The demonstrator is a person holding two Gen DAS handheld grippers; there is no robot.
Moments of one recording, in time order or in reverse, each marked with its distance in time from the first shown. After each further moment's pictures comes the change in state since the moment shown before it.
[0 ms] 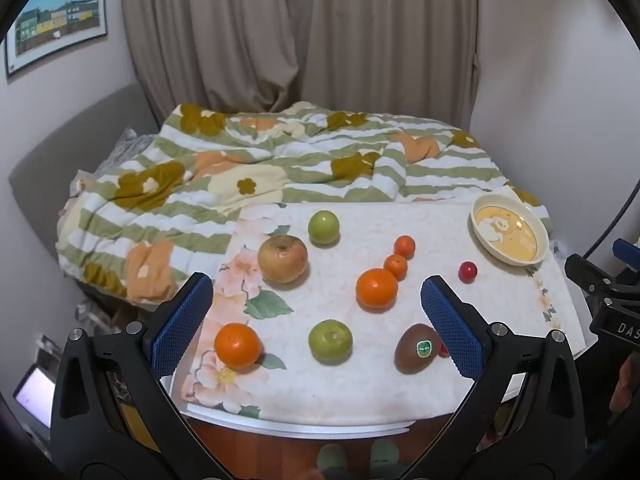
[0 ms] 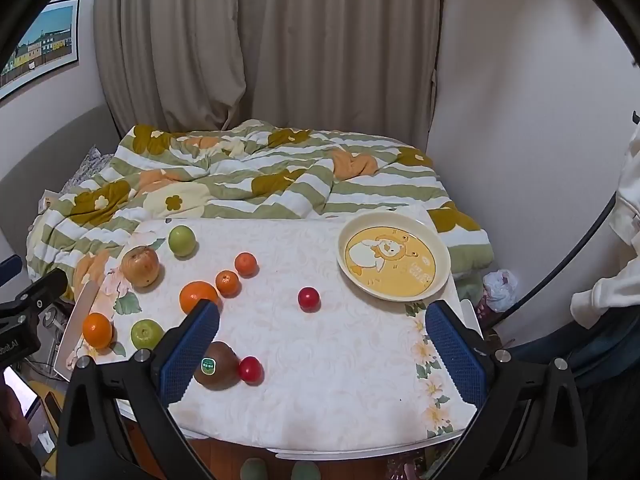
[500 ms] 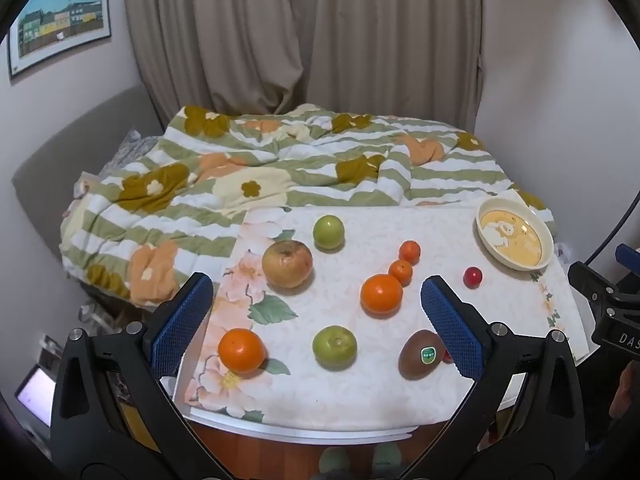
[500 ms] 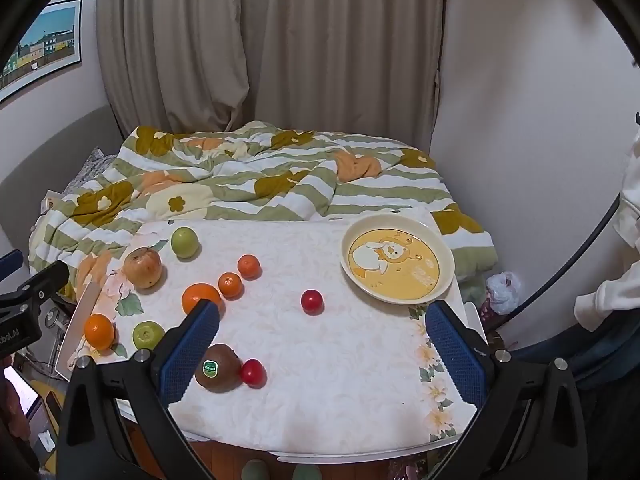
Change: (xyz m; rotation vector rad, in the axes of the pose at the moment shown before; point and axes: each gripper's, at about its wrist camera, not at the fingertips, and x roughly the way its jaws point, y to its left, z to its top) left arm 0.006 0.002 0.005 -0.007 0.000 0.004; right arm 0.004 0.005 0.004 -0.013 0.004 0.013
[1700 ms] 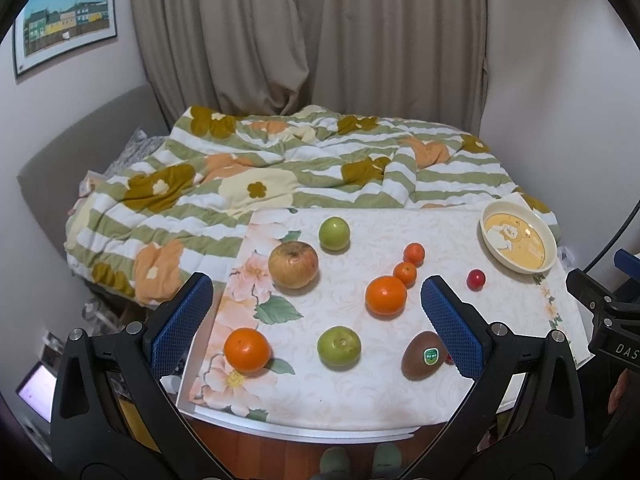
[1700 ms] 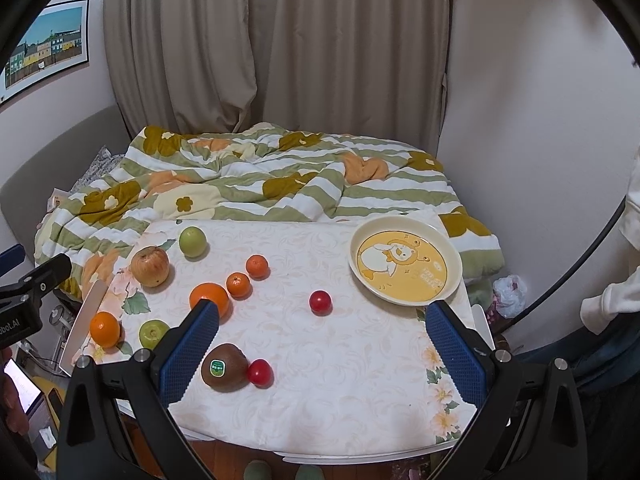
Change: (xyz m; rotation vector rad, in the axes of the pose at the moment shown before) left arm -0.005 0.008 0.002 -0.024 -0.010 0.018; right arm -0.003 0.001 -0.002 0.005 -0.014 0.010
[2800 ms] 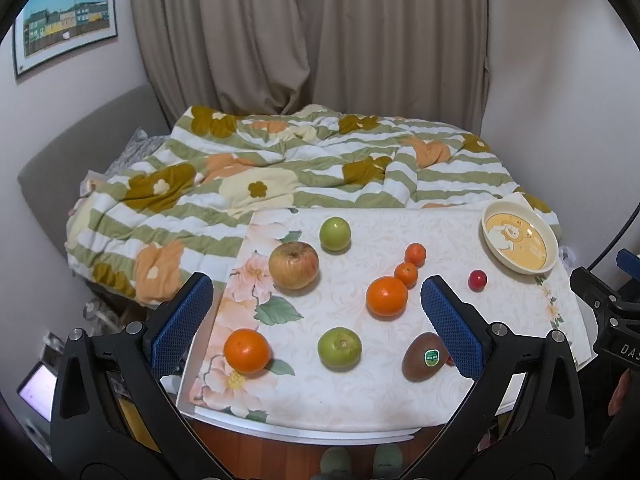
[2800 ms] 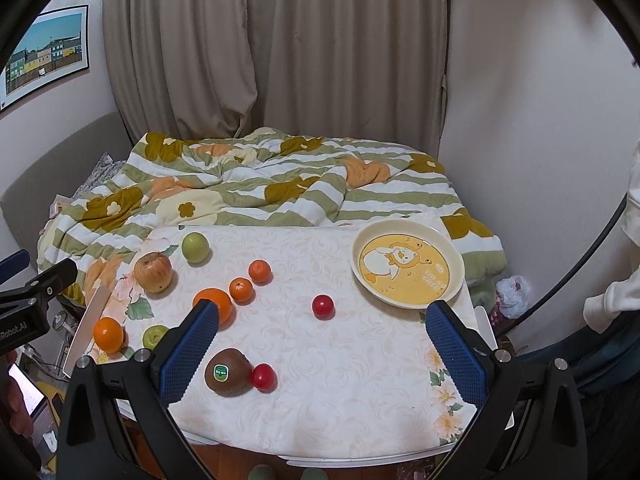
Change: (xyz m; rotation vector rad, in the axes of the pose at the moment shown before) left arm 0.000 -0.002 -0.002 0.004 0.000 0.002; right arm -0.001 0.004 0.003 0.000 -0.005 0.009
